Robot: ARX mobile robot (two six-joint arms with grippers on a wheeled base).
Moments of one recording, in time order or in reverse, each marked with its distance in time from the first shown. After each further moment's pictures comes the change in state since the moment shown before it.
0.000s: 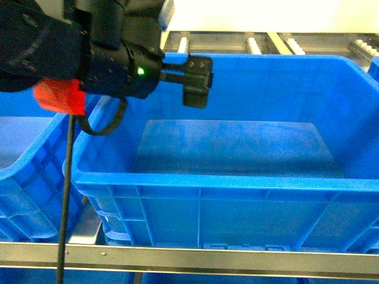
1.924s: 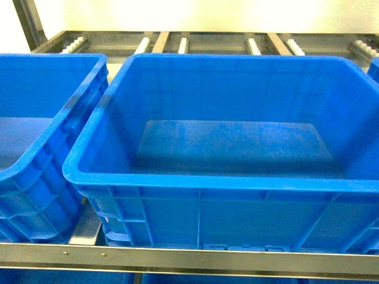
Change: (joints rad) left arm 0.348 -1.336 -1.105 0.116 0.036 -0.009; right arm 0.155 -0.524 -0.208 -0.005 0.013 -0.055
